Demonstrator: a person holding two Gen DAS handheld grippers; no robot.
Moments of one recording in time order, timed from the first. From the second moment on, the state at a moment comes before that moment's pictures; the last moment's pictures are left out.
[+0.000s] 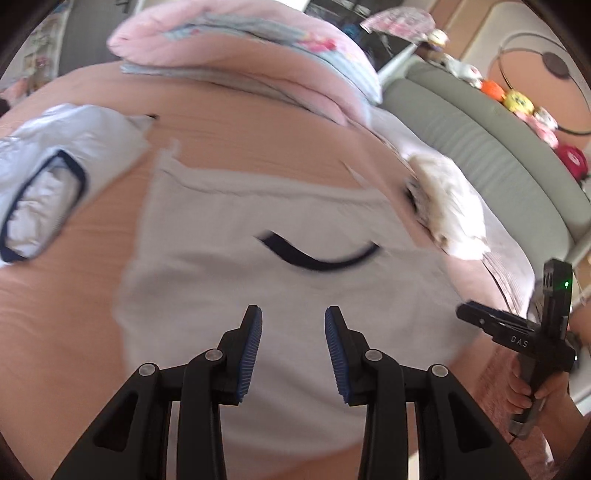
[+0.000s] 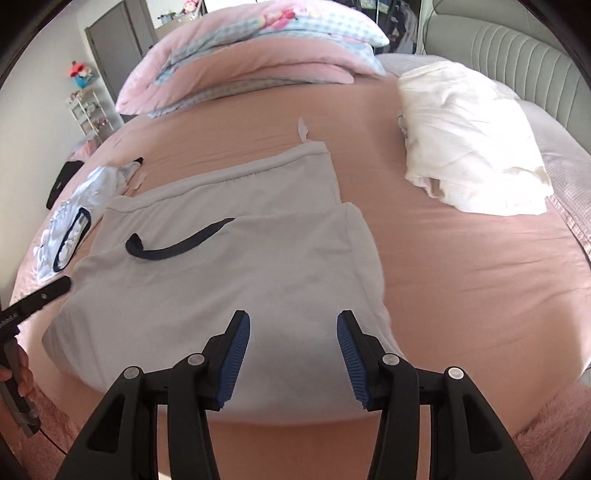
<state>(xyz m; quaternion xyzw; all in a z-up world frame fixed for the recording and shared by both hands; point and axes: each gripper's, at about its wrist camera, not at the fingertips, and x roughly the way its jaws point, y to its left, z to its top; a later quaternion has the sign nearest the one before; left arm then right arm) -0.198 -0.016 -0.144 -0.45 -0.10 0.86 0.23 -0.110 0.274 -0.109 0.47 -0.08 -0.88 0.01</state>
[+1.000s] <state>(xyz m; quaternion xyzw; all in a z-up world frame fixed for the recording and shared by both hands) -0.145 -0.041 -0.159 -0.47 -0.07 0.87 0.16 -0.057 0.323 -0.146 0.50 -0.09 -0.86 -0.07</state>
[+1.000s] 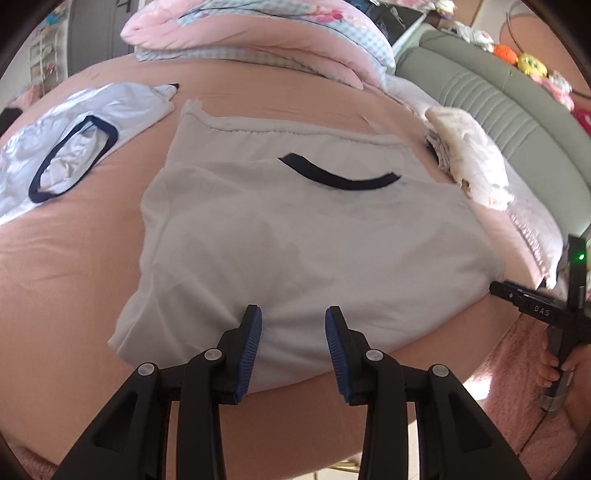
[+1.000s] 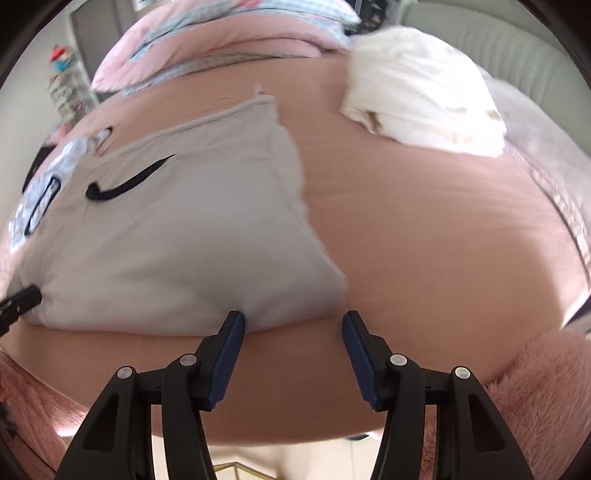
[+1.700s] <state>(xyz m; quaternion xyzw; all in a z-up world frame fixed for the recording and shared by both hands) -0.150 -0.003 -0.172 -0.49 -0.03 0.86 0.14 -0.067 0.243 -0.149 0.46 0.00 -0.89 0.03</state>
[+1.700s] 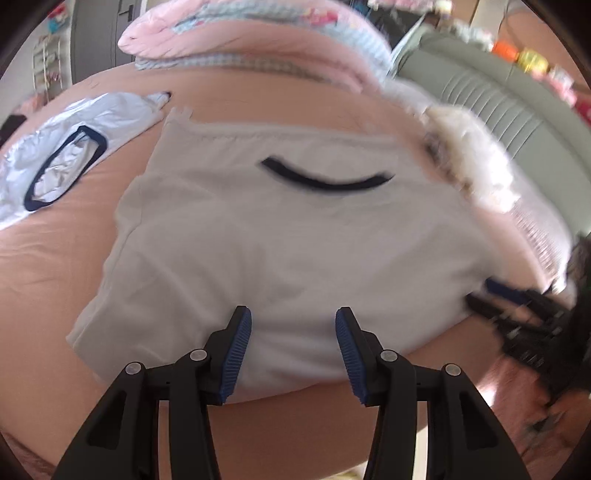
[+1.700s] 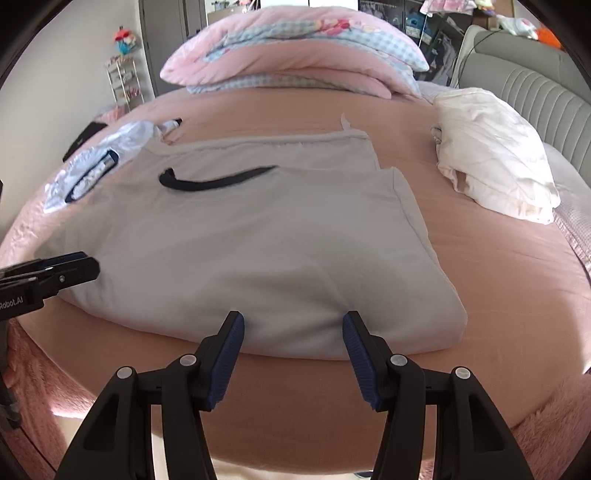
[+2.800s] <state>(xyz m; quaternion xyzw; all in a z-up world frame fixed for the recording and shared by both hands) -0.410 -0.079 -0.187 -0.51 -0.07 0.85 0.12 -0.358 0.351 -0.158 0.56 -0.06 -0.82 -0.03</state>
